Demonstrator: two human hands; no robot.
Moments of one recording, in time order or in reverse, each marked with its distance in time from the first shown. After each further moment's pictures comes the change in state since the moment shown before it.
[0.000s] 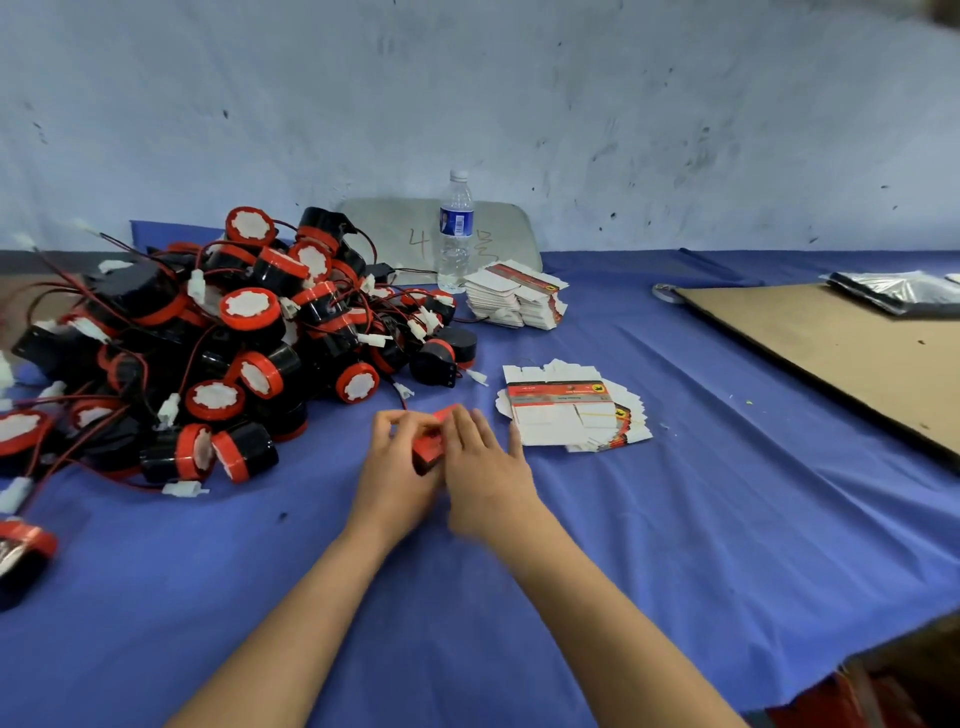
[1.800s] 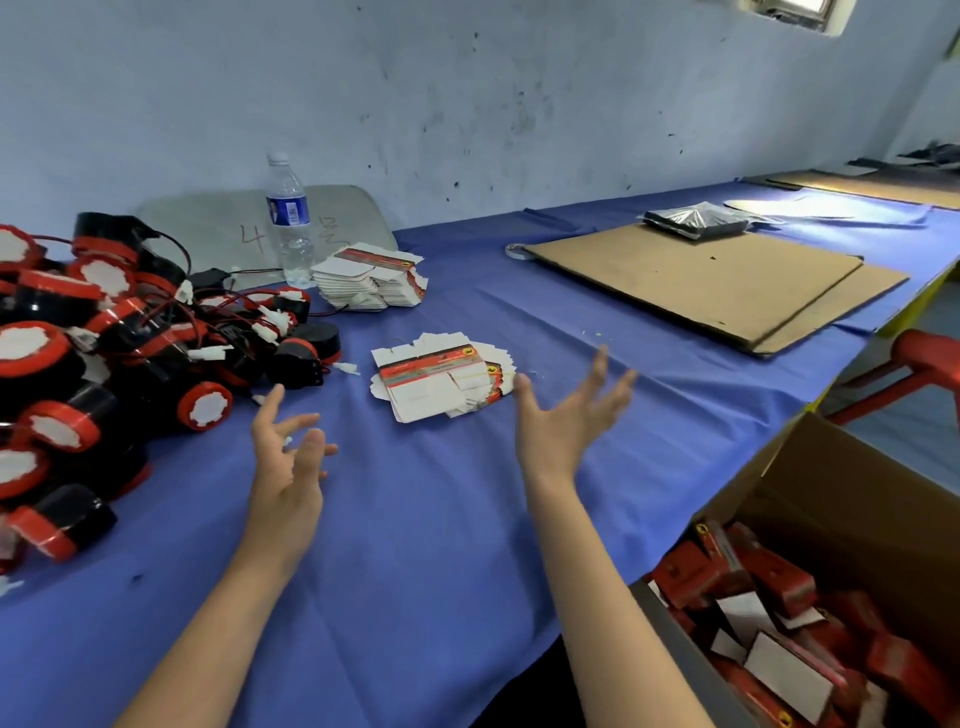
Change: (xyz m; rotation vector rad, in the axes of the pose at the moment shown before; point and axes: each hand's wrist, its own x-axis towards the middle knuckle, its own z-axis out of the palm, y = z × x) left_hand -0.008 0.019 0.009 -0.507 -0.116 -0.040; right_hand -0.064 0.111 0.009 0.910 1.105 0.947
